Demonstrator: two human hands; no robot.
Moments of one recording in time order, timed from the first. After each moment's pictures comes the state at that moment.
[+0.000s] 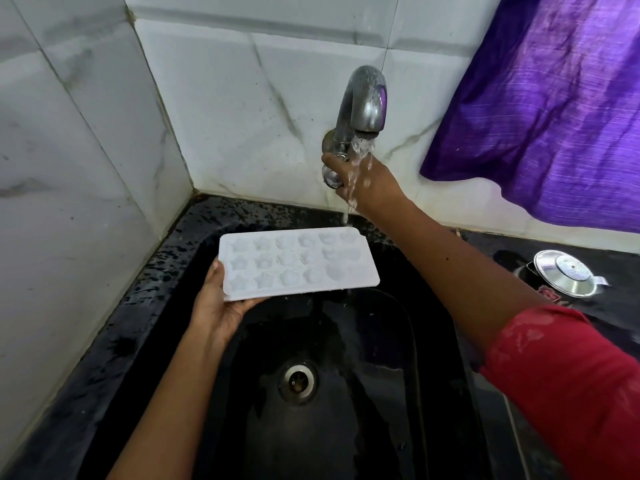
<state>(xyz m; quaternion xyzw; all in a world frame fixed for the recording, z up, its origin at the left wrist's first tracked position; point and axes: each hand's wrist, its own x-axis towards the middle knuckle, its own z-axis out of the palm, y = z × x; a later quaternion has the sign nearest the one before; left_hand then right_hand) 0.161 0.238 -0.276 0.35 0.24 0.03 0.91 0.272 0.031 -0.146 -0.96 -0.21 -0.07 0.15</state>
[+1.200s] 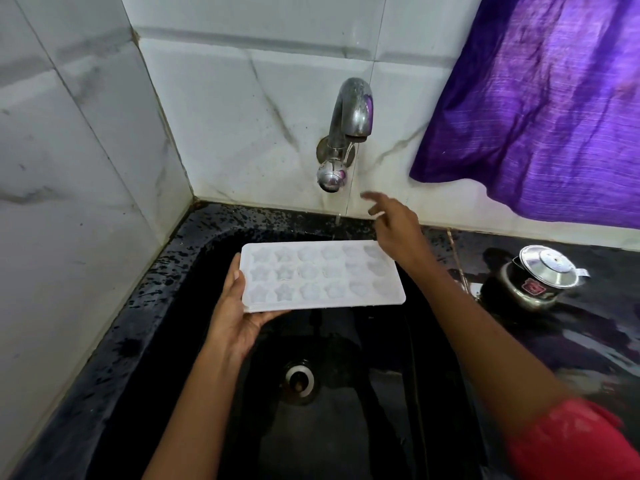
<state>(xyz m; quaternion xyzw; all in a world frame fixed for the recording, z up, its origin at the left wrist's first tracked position) 0.134 0.213 -0.266 0.42 0.16 0.00 0.89 0.213 -0.018 -0.183 -0.93 -0.11 -0.12 0.33</state>
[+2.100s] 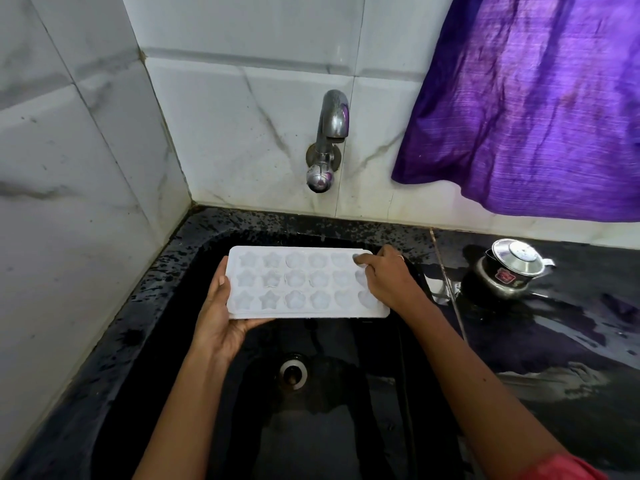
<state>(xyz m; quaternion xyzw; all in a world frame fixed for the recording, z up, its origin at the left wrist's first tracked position) 0.098 0.219 -0.250 0.47 0.15 0.00 0.87 0.149 -0.028 -0.217 -0.98 -0.06 0.01 0.20</state>
